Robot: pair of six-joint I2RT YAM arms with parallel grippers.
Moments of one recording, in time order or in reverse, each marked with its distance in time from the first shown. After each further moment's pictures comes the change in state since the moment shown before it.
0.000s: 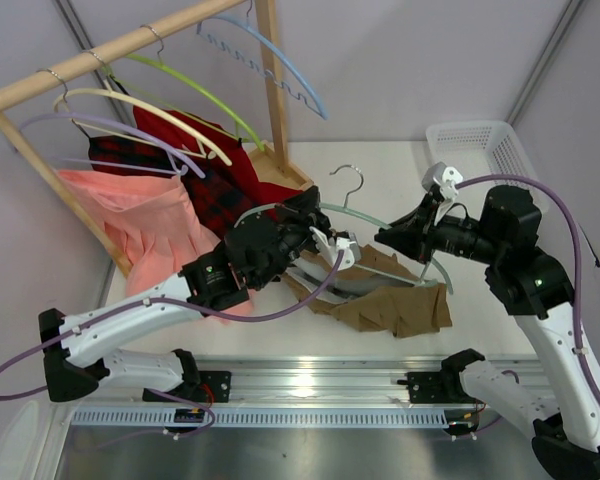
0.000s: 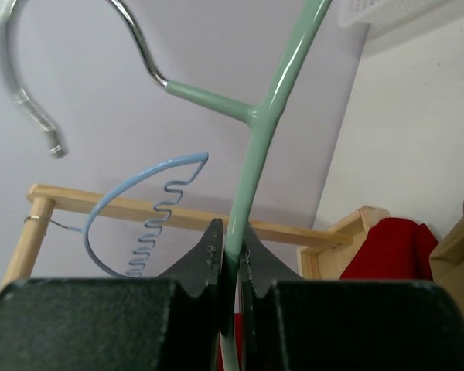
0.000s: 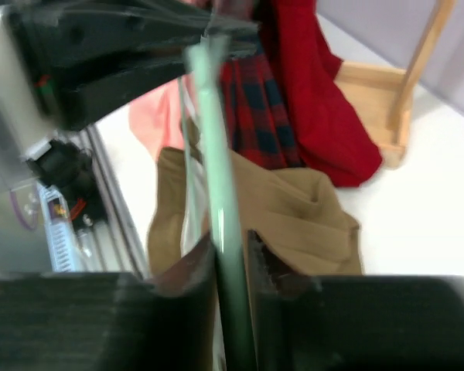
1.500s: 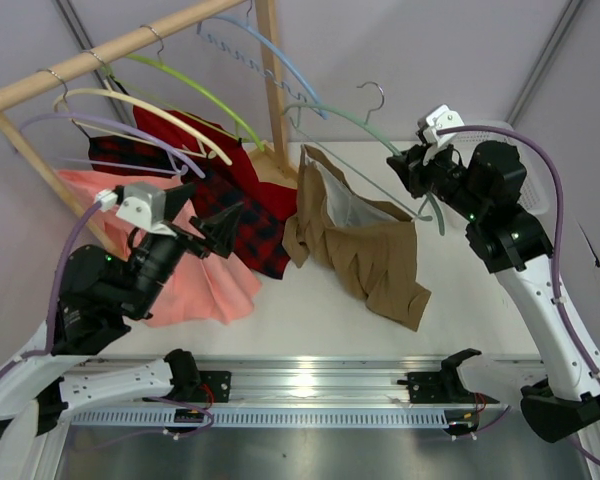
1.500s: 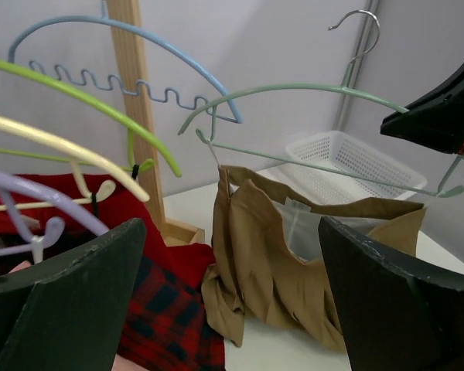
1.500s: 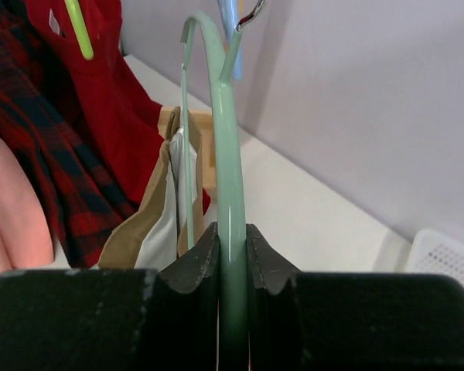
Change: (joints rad) left arm 0.017 -0.444 0.065 -0.248 -0.209 -1.091; right arm 0.030 0.202 0.146 0.213 0.443 -0.136
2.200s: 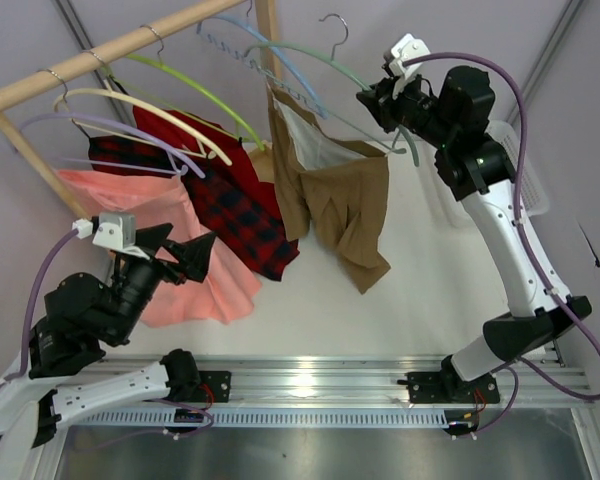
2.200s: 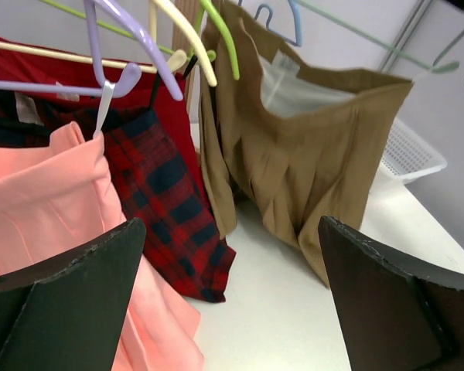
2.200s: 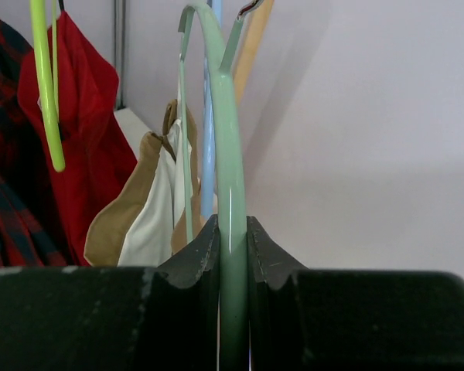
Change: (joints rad) left arm 0.000 -0.225 -0.125 -0.269 -0.142 -0.257; right arm 0.000 0.428 0.479 0.070 -0.120 -0.100
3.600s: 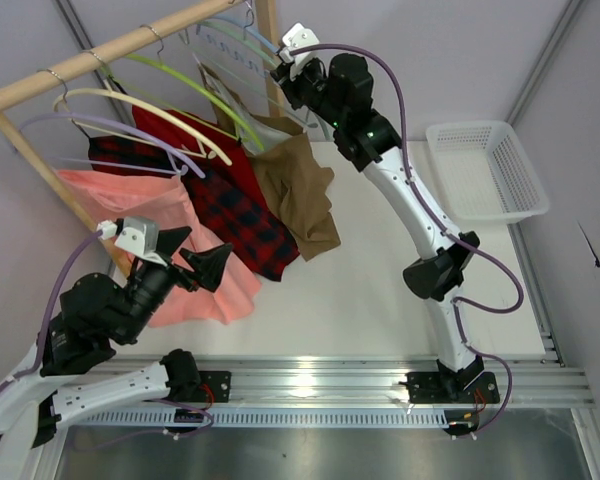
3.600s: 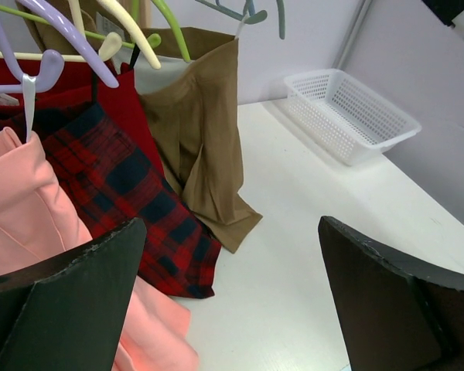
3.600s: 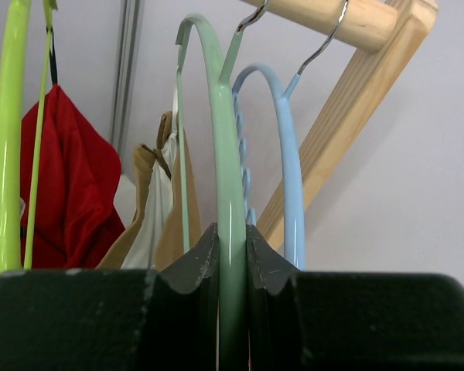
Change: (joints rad) left arm 0.000 -0.010 -0.060 0.020 0.124 0.026; right arm 0.253 0.650 0.709 0.043 0.219 -0.045
